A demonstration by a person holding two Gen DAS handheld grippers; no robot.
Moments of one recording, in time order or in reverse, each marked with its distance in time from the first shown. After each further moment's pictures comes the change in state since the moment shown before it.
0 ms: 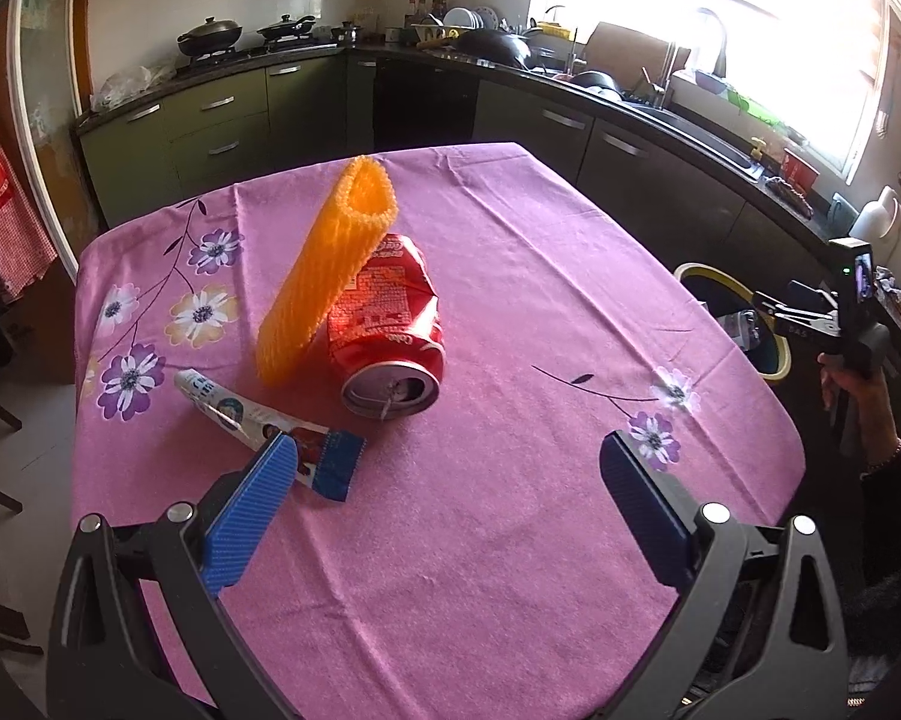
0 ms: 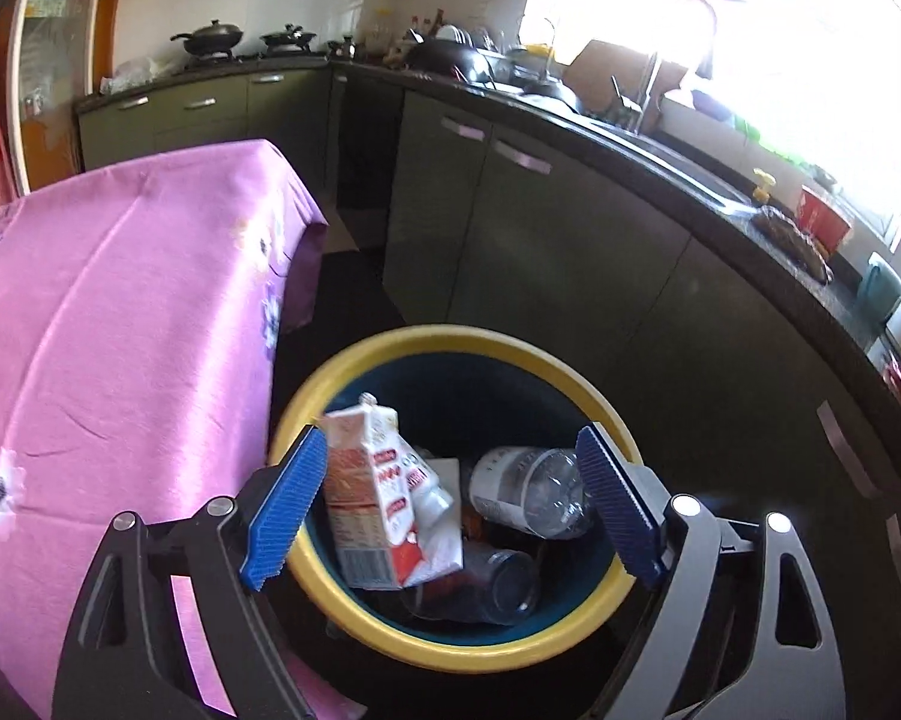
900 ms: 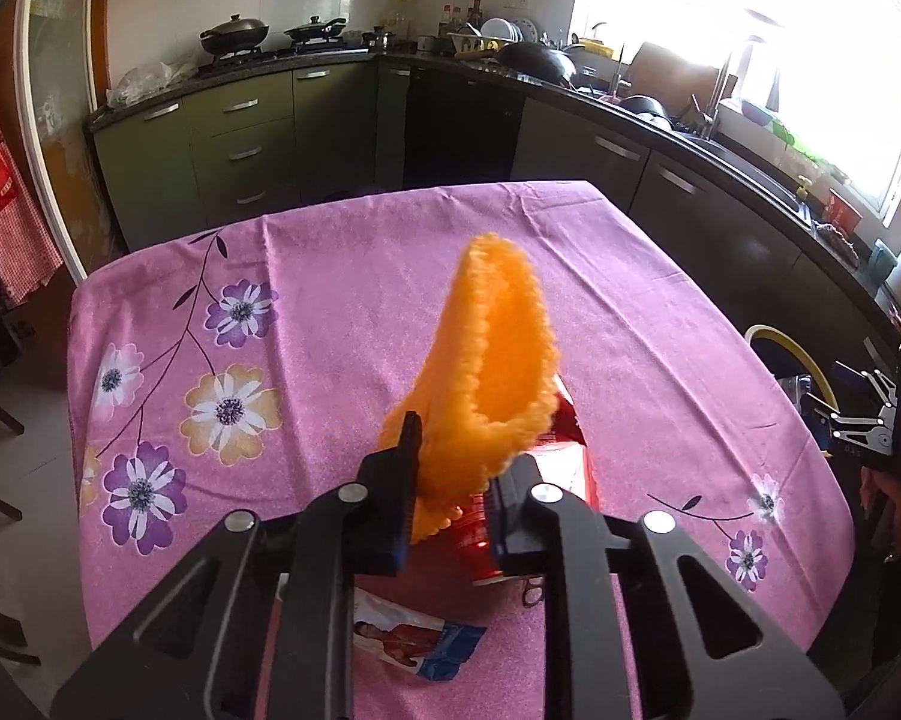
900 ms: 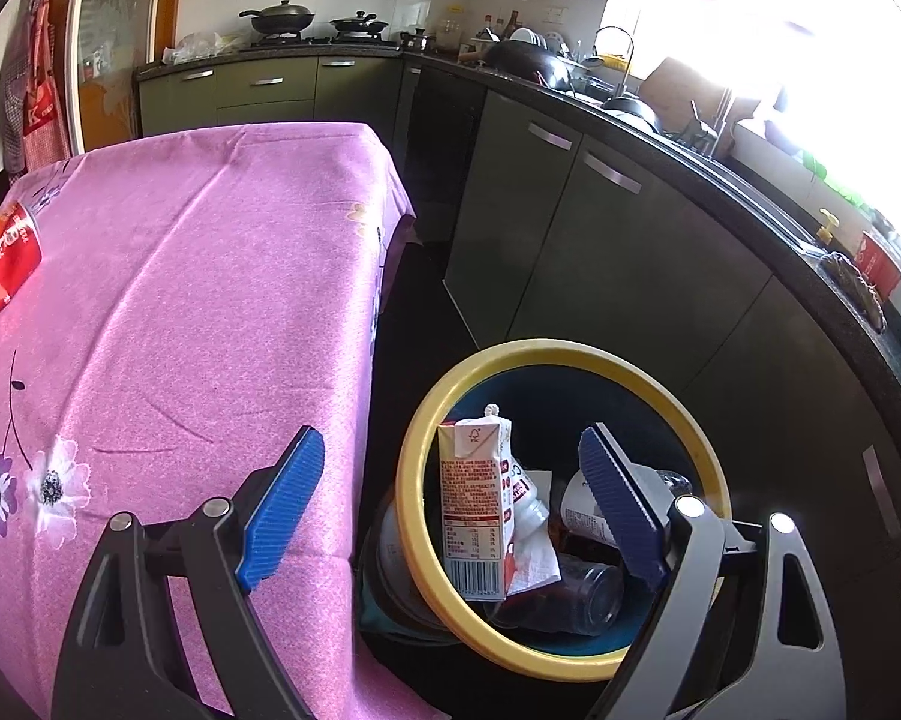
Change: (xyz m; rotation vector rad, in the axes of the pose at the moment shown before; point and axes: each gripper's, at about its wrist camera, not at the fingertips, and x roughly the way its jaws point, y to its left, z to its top) left arm 0.053 0.057 0.060 -0.033 -0.042 0.035; right arm 0.008 0.066 0.009 -0.104 0.020 0.106
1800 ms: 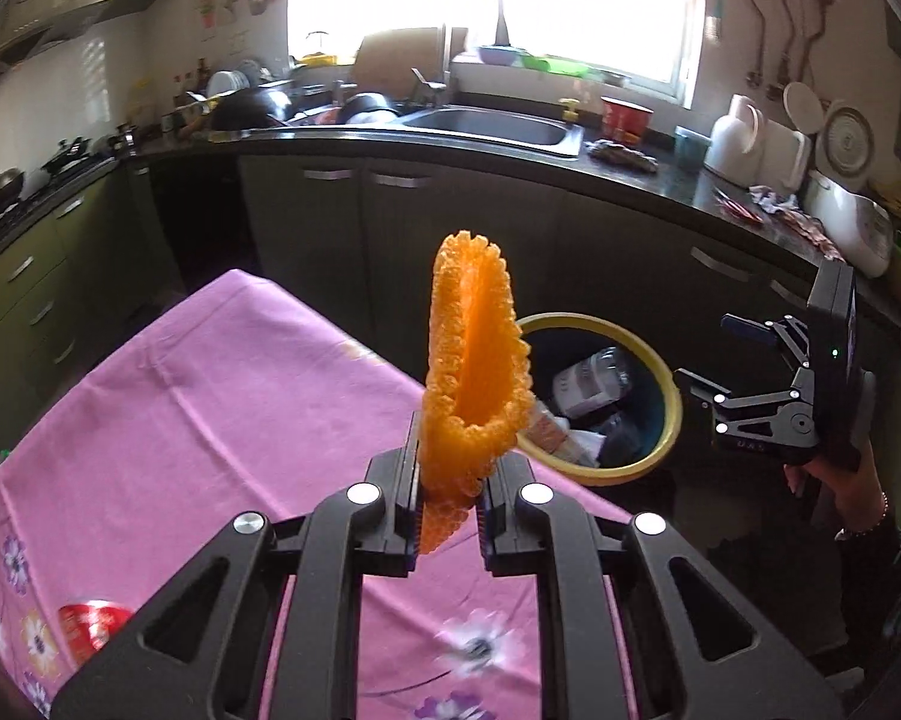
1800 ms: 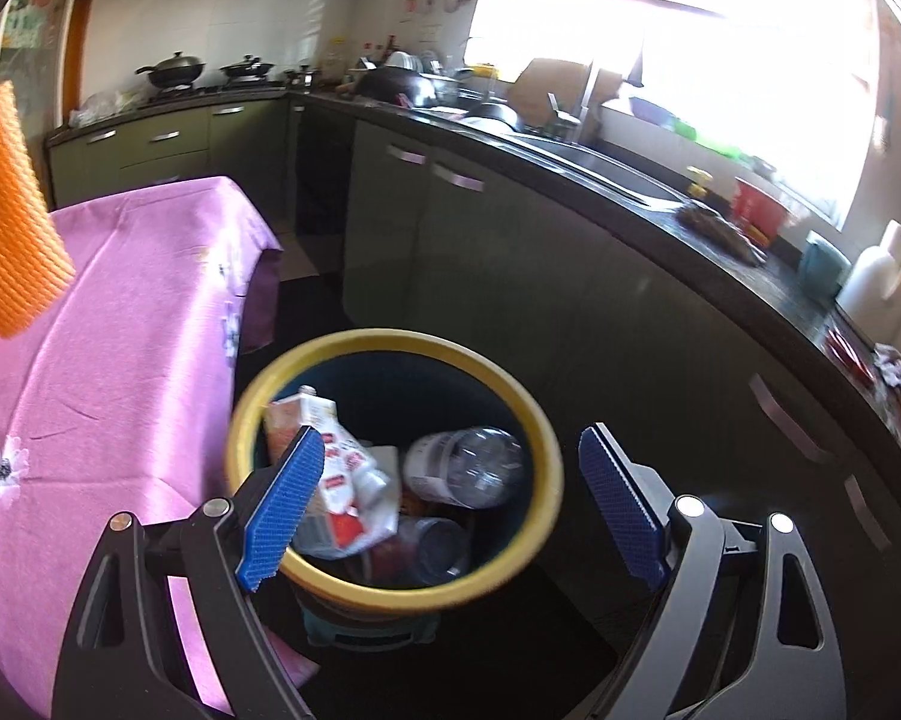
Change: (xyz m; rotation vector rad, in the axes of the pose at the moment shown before) left arm 0.028 -0.261 0.057 0.425 -0.016 -0.378; right arm -0.067 -0.095 -0.044 0.186 -0.063 -0.203
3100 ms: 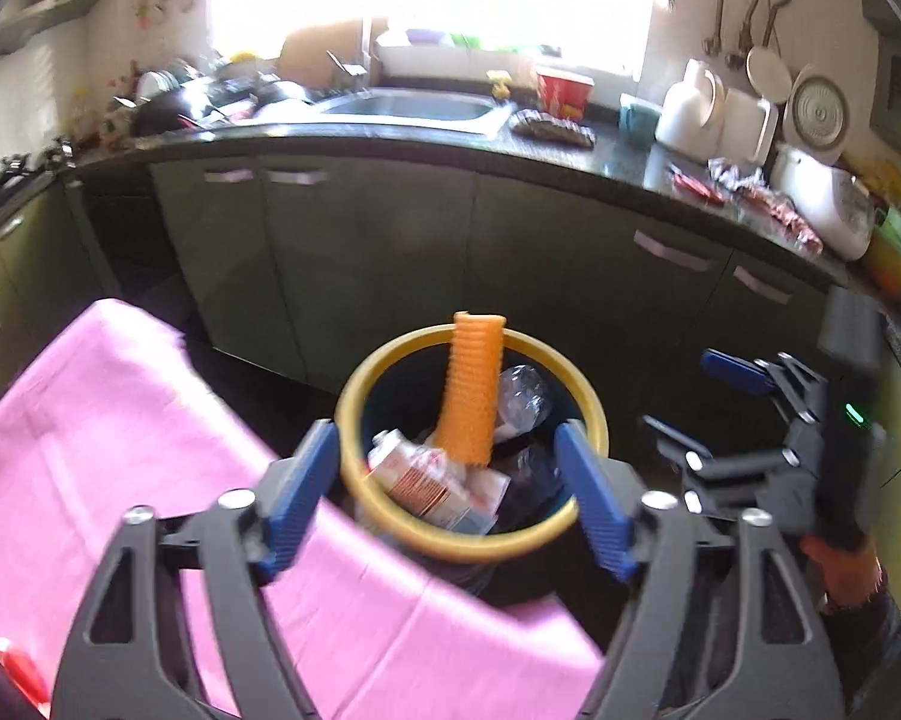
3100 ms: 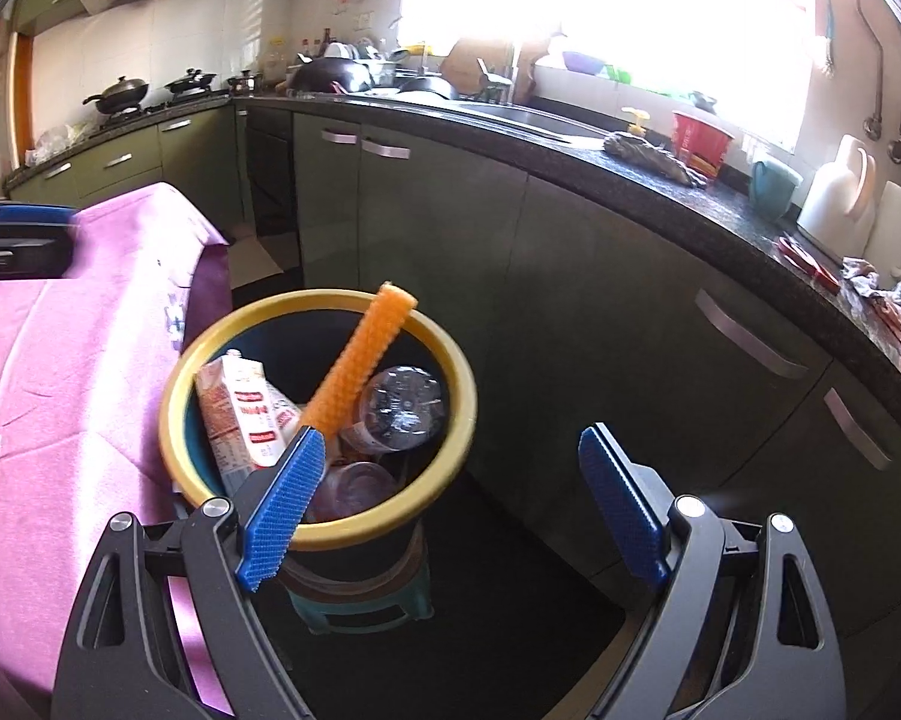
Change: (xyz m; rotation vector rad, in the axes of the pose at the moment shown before) left arm 0.053 -0.087 0.018 0.034 0.002 -0.048; right arm -0.004 -0.054 -0.033 0.120 0.044 -0.019
